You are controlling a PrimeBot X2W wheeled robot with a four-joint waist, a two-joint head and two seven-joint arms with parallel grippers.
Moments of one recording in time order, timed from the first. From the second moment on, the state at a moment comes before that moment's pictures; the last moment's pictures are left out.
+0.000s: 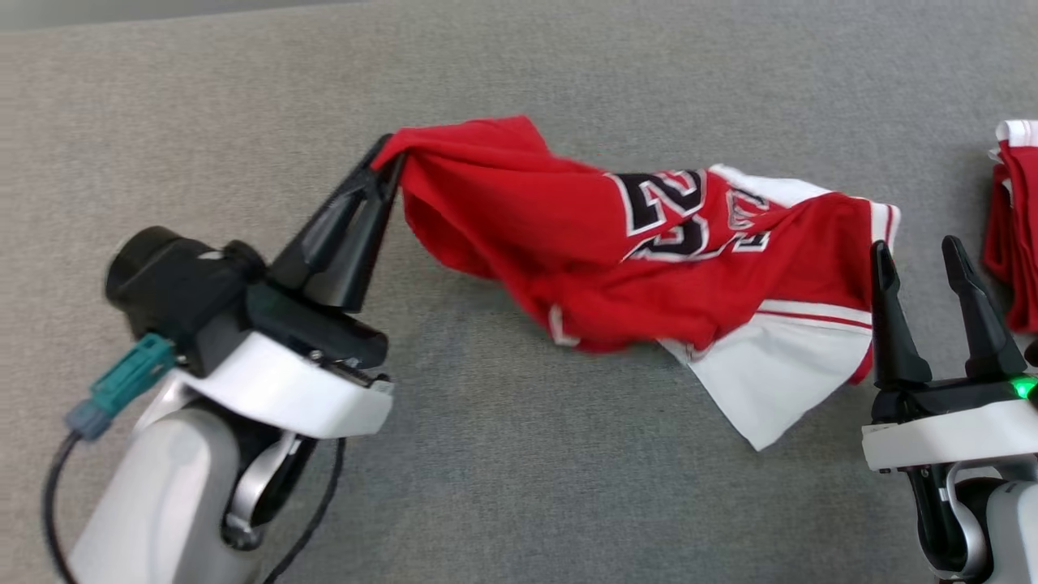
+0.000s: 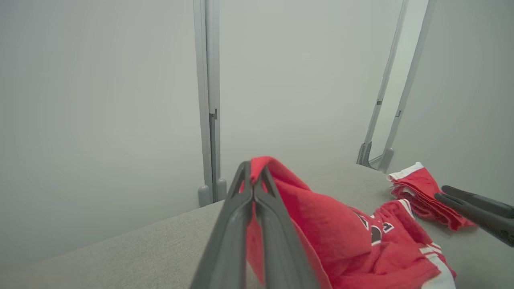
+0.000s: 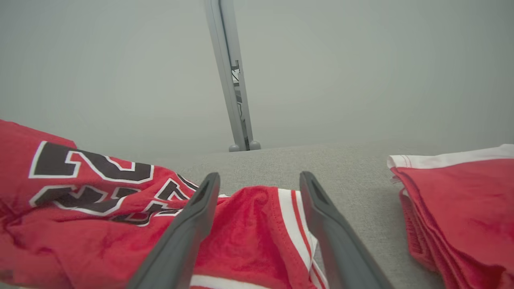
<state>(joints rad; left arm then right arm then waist) -0.40 0.22 -0.32 -0.20 -0.38 -0.05 0.03 -0.17 -0.07 -0.04 -0.03 0.25 0.13 -0.13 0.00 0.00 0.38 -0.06</state>
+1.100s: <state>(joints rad) -0.50 0.28 -0.19 0.24 -0.38 -0.02 -0.08 -0.21 -0.07 0.01 -0.02 0.28 0.13 -0.13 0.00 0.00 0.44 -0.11</state>
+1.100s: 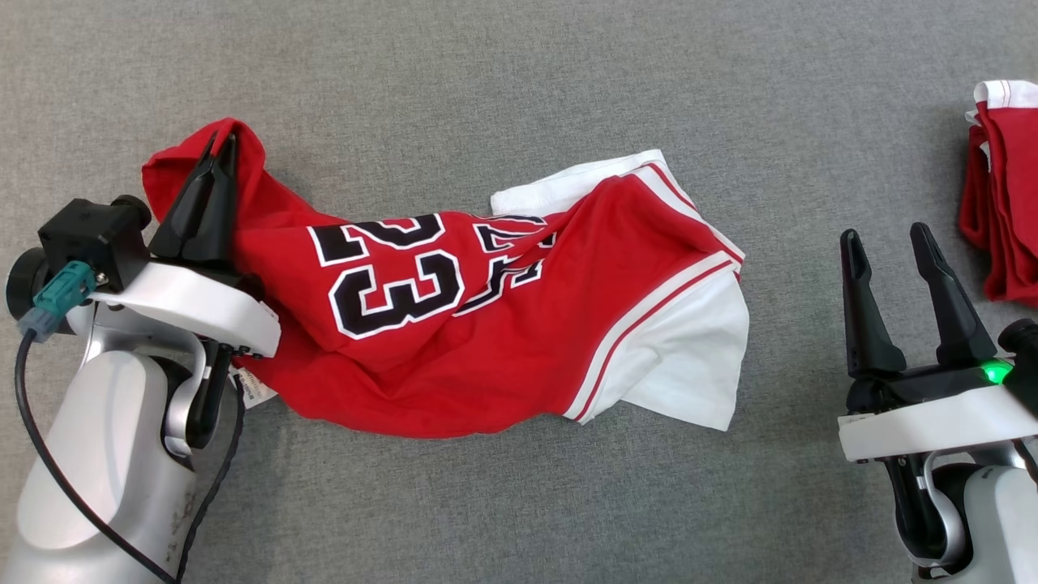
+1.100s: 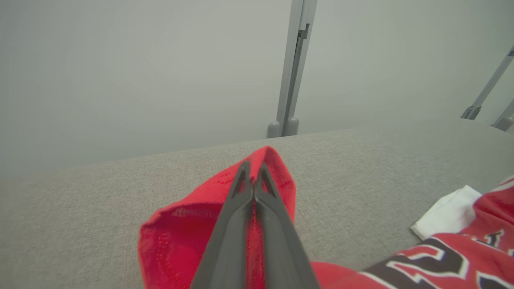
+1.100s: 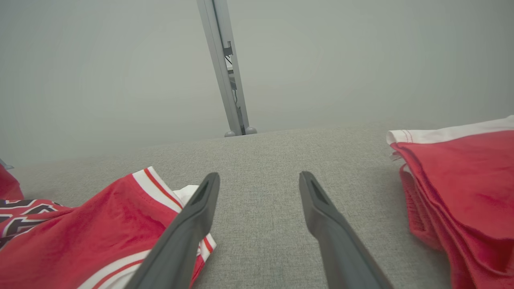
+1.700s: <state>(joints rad) -0.31 0.24 -0.12 0.05 -0.33 0.09 -0.26 -0.19 -0.10 0.01 -0.03 0.25 0.13 -0.10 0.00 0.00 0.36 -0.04</state>
